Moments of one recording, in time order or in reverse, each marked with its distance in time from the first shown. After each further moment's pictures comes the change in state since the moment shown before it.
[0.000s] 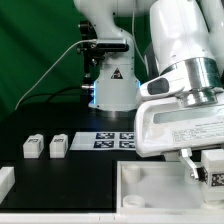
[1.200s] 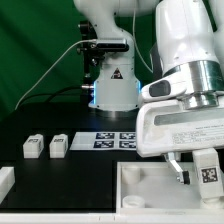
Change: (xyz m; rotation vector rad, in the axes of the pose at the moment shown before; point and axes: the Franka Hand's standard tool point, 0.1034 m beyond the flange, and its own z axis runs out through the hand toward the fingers) arm -0.006 0.000 0.002 -0.016 -0.050 0.015
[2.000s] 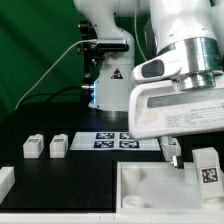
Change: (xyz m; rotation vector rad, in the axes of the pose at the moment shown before) arm 0.019 0.007 -0.019 0.033 -0.184 0.022
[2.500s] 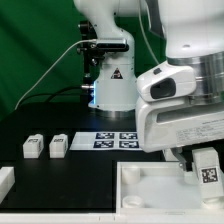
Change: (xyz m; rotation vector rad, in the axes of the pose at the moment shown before) arm 0.003 -0.014 0.006 0.058 -0.379 0.066
